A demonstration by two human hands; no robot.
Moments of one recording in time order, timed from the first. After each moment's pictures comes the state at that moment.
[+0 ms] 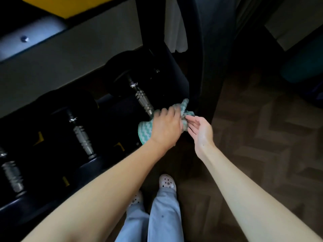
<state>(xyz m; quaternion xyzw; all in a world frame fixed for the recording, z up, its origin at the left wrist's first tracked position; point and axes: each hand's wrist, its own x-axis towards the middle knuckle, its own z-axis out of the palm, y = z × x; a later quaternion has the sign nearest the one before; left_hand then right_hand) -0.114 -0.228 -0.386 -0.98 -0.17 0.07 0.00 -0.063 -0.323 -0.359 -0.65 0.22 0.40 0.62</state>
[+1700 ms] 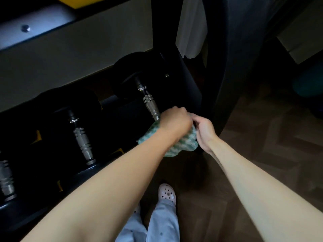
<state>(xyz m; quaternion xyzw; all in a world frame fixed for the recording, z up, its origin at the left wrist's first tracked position) -0.065 -0.199 -0.372 -0.88 -0.35 0.19 -0.26 -0.029 -0.290 -0.405 -0.62 0.10 0.50 0.60</state>
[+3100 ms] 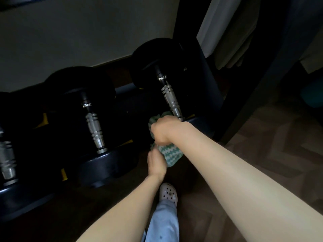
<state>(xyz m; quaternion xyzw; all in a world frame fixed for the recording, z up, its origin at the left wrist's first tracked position) -0.222 -0.235 -0.501 -0.66 -0.58 0.02 -0.48 -0.116 -0.185 -0.371 -0.68 -0.61 0.34 -0.23</state>
